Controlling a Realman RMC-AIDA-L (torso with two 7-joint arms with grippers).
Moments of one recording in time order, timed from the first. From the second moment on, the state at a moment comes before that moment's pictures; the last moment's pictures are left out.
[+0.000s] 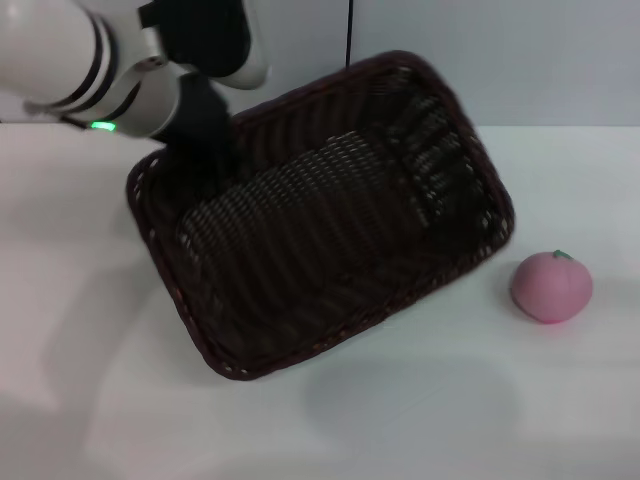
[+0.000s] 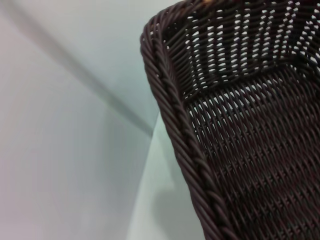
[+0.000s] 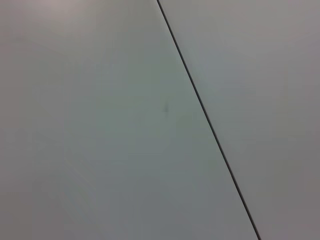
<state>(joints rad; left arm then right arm) -0.59 -2.08 1.54 1.51 2.71 1.36 -2.12 0.18 2.07 -0.33 -0.04 -1.07 -1.82 0.63</state>
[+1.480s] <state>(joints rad) -0.76 -2.08 1.57 1.29 2.57 1.37 -1.73 0.17 2.07 -0.33 -0.05 -1.09 -1.79 0.64</state>
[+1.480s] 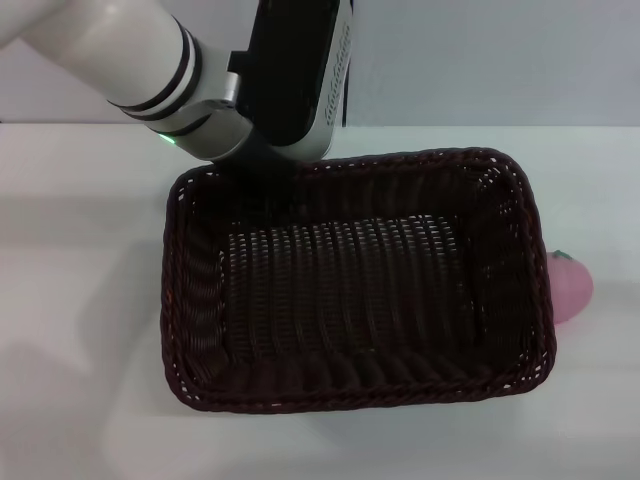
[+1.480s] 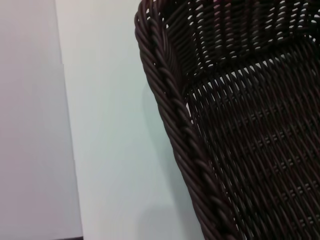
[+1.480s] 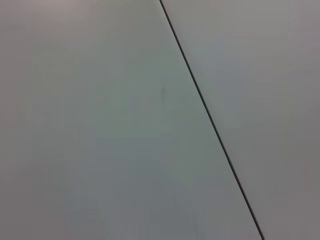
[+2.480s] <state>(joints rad) -0.73 -2.08 1.65 1.29 2.60 1.27 -1.81 0.17 2.07 -0.33 -0.05 -1.09 -1.78 0.64</state>
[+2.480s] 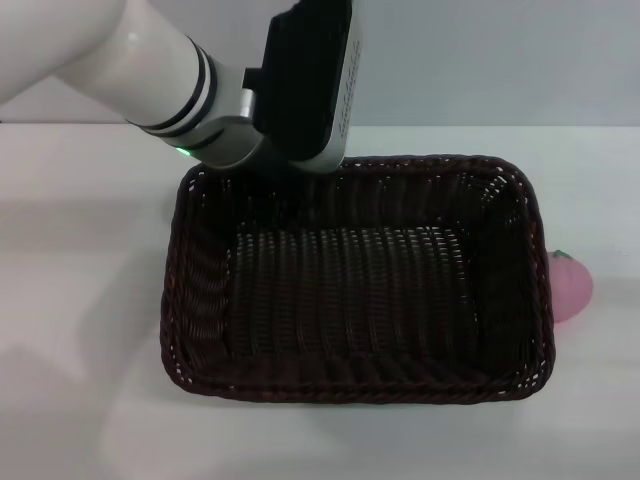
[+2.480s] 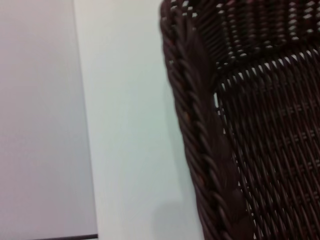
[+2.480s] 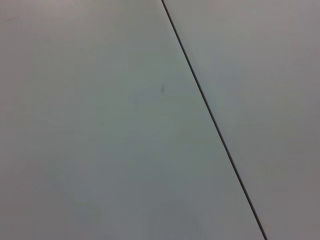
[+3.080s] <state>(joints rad) -0.63 -2.07 1.55 1.42 2.46 1.22 -1.81 0.18 2.07 -0.33 -0.05 -1.09 -1.78 0.64</state>
